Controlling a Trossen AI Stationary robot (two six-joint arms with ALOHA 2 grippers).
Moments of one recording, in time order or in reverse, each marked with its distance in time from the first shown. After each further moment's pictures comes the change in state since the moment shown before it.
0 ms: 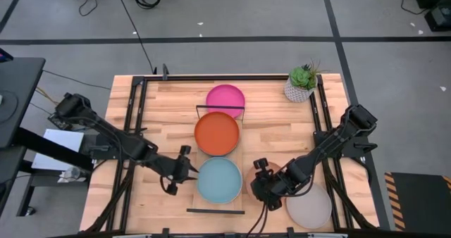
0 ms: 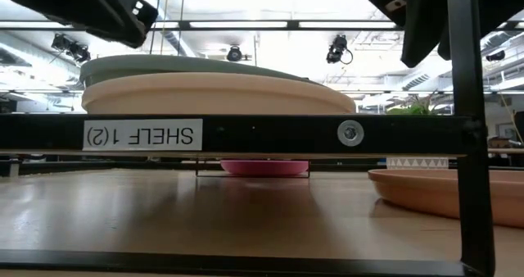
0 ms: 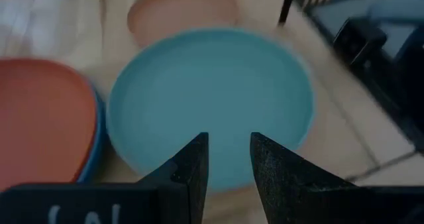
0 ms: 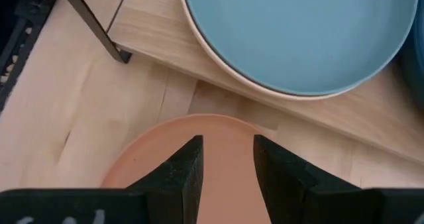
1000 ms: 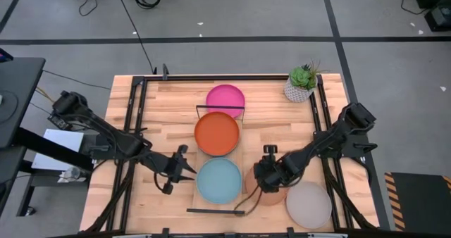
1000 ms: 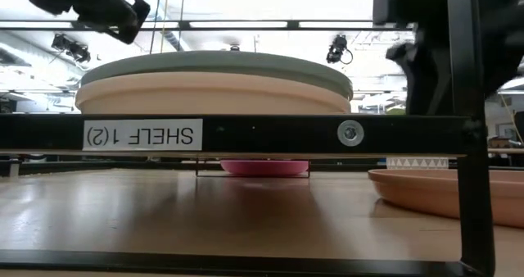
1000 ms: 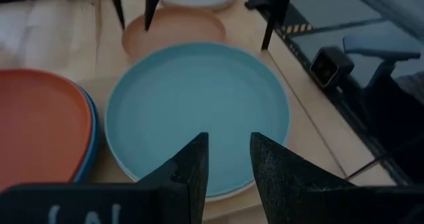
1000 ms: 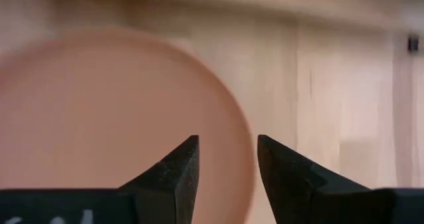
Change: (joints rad) left arm -0.011 -0.089 -0.065 0.079 0.031 -0.029; right arm -0.097 -0.003 -0.134 -0.133 0.082 0.254
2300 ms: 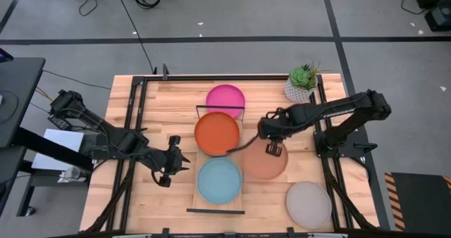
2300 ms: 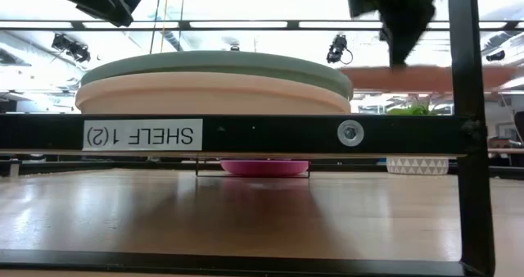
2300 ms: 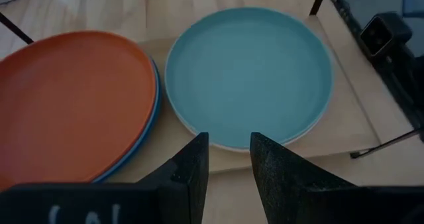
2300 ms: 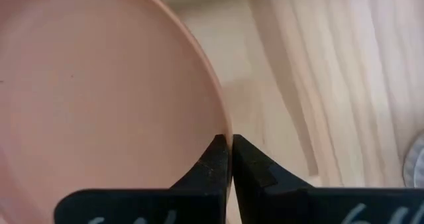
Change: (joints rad) left arm 0.003 -0.066 0.175 -0.448 -0.114 -0.062; right arm -0.392 -0.263 0.160 -0.399 -0.205 -0.038
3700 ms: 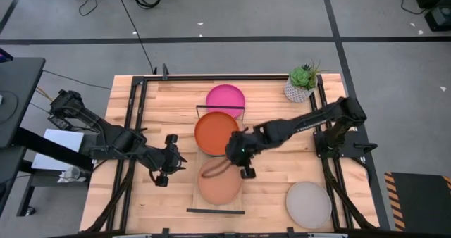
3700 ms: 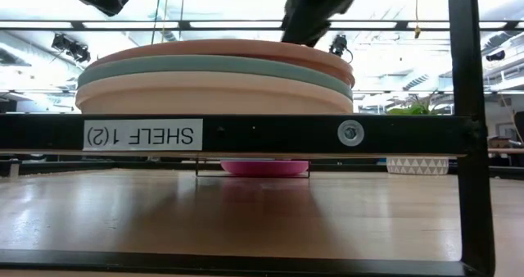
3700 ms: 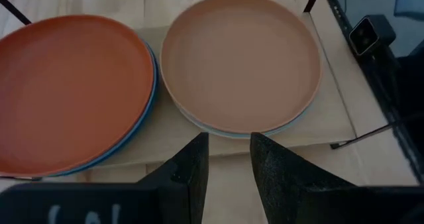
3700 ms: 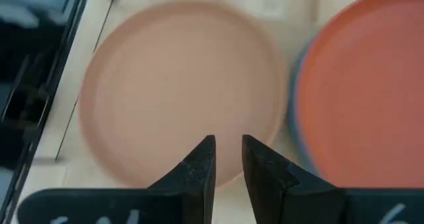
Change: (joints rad) left arm -0.004 -0.001 0.097 -0.160 0.029 -0.078; right arm 0.077 0.302 0.165 0.560 -0.273 -0.361
